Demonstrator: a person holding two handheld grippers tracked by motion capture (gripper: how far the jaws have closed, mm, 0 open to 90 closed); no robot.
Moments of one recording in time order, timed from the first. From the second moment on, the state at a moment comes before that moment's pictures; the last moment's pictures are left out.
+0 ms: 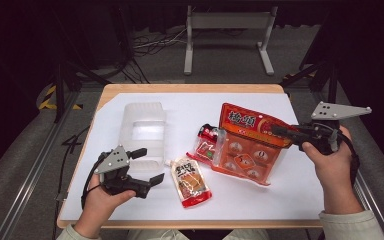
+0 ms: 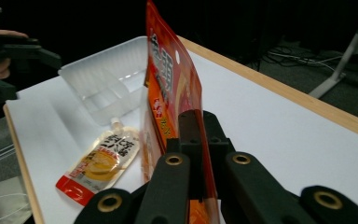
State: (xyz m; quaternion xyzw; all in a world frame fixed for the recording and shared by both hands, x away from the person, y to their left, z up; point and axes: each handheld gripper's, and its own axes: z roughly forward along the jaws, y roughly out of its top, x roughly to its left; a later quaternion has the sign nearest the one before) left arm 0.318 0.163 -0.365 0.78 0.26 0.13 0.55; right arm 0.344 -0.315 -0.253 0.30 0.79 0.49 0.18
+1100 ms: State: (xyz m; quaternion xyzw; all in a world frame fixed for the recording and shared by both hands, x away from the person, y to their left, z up) left arm 0.350 0.116 -0.358 0.79 0.22 0.10 0.57; right arm 0.326 -0.269 -0.220 0.21 0.81 0.53 0.15
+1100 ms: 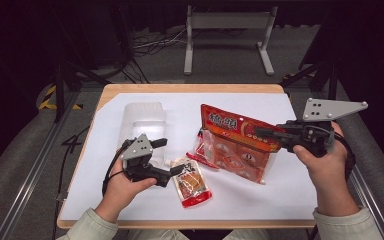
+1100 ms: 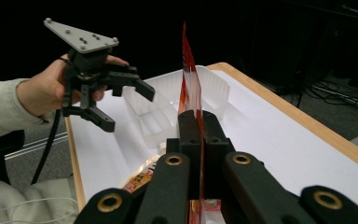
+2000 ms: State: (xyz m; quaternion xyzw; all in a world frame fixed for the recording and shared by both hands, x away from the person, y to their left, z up) left arm 0.376 0.073 -0.360 0.77 0.18 0.05 0.61; right arm 0.332 -0.232 -0.228 0.17 0.81 0.55 0.11
